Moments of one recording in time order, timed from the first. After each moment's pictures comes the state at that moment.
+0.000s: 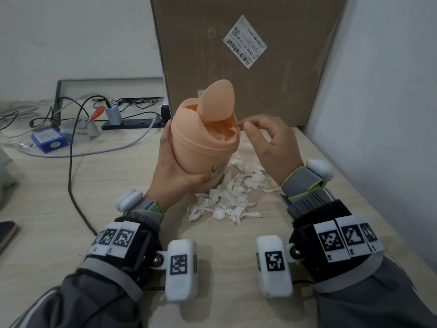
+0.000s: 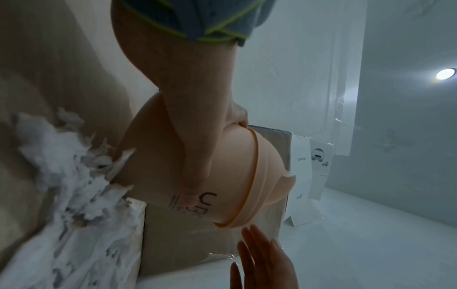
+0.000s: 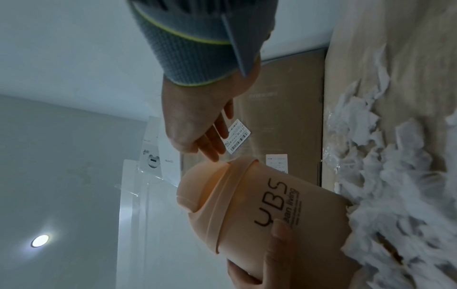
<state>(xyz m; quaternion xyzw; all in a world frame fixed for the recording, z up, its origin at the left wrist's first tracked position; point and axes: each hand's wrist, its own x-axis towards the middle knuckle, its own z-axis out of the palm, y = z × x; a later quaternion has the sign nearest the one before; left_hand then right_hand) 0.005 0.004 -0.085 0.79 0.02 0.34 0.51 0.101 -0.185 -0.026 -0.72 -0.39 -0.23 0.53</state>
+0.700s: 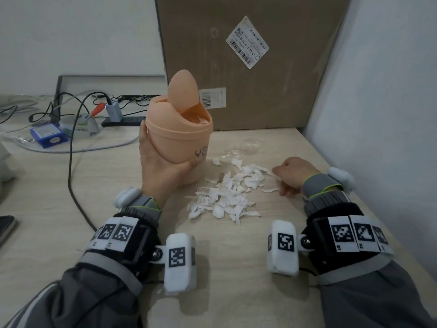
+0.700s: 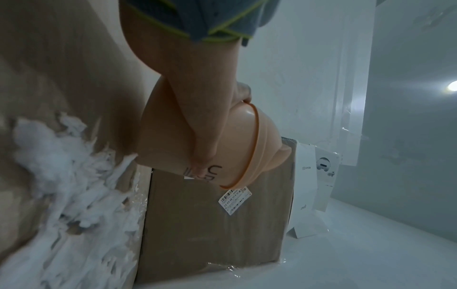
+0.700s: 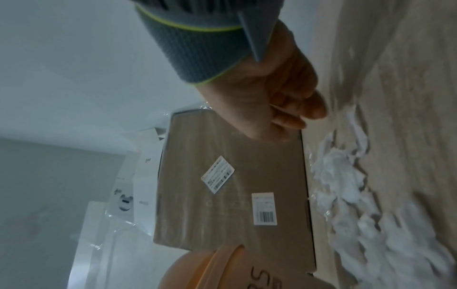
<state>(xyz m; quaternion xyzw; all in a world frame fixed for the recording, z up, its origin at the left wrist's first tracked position) 0.007 0.021 -0.091 0.75 0.18 0.41 0.49 0.139 -0.224 -0.056 -0.94 -0.10 0.15 0.30</state>
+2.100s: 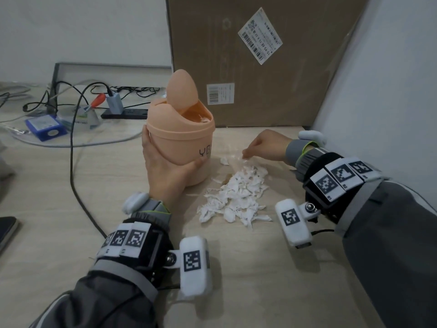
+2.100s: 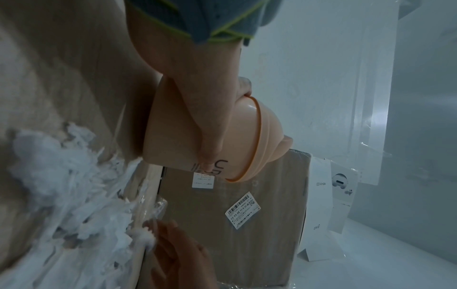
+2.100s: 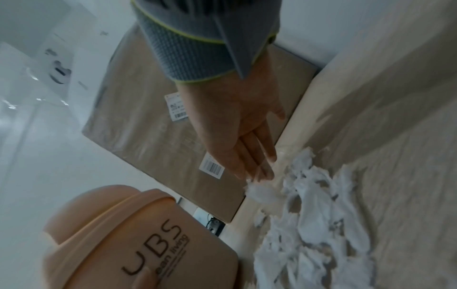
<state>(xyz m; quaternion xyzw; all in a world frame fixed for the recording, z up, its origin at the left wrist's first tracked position) 0.007 0.028 -0.098 0.72 0.21 0.40 0.52 0.163 -0.153 -0.018 -0.91 -0.31 0.16 0.23</state>
